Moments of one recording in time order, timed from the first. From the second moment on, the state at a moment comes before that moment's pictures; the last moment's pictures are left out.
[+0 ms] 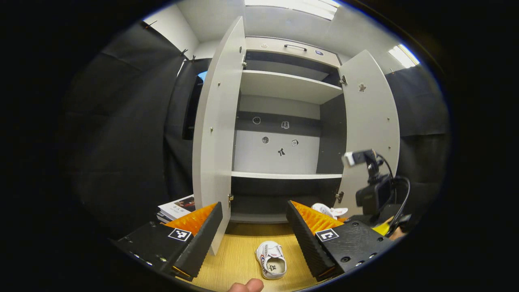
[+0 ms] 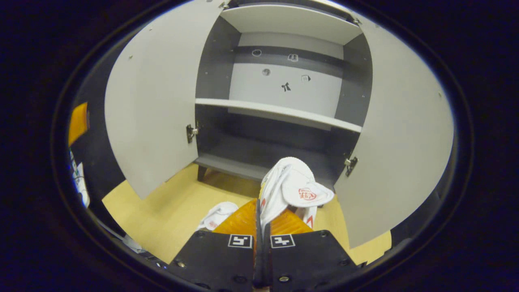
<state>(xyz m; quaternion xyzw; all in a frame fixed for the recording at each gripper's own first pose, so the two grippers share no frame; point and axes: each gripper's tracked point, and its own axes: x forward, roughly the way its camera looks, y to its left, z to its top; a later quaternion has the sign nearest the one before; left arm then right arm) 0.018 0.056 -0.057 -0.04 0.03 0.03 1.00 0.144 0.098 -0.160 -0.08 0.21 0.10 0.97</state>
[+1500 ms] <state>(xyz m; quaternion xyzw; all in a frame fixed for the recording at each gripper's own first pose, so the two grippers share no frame) 0.020 0.088 -0.081 -0.05 0.06 0.07 0.99 0.441 0.086 -0.046 -0.15 0.29 0.06 0.94</state>
